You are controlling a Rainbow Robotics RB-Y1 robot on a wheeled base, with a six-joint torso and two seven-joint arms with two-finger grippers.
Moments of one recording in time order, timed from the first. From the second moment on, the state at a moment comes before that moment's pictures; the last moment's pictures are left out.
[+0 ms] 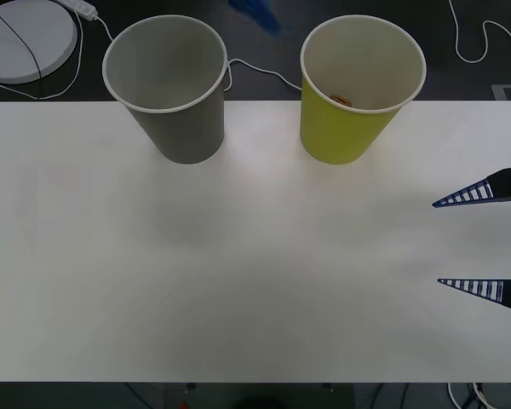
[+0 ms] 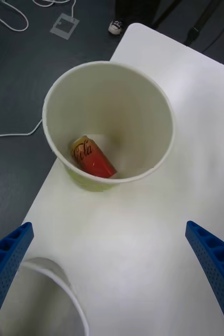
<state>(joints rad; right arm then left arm) 0.04 -0.75 -0.42 -1.95 1.55 -1.57 -0.03 -1.65 0.90 -0.97 -1.18 -1.24 -1.19 1.05</state>
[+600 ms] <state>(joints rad) 0.04 -0.75 -0.42 -1.95 1.55 -1.57 -0.03 -1.15 1.16 -0.55 -1.55 -1.29 -1.29 0.80</state>
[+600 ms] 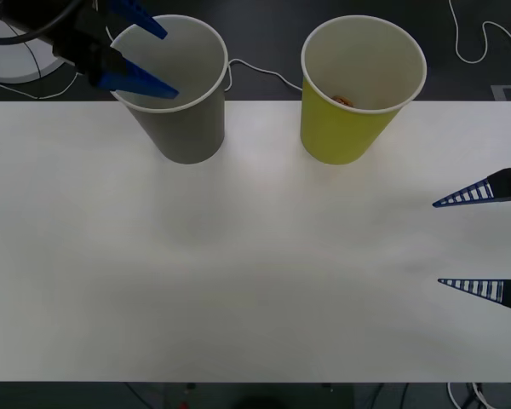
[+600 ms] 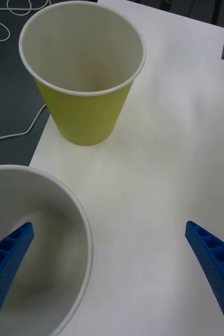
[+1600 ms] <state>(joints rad) 0.04 -0.75 -0.42 -1.95 1.55 -1.57 -0.03 -0.31 1.11 0.13 -1.87 -1.37 -1.46 0.30</state>
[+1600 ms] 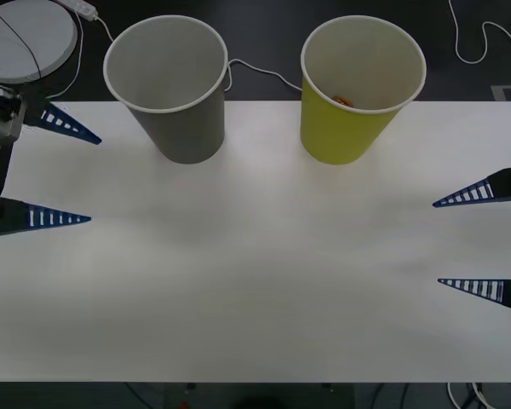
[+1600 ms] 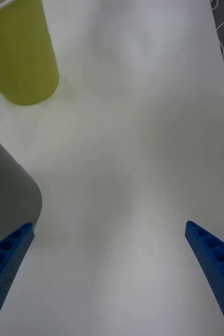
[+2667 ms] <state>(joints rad) 0.04 -0.75 -0.42 -1.95 1.55 -1.57 -0.03 -0.10 0.99 0.23 -1.90 -1.48 -1.50 0.12</state>
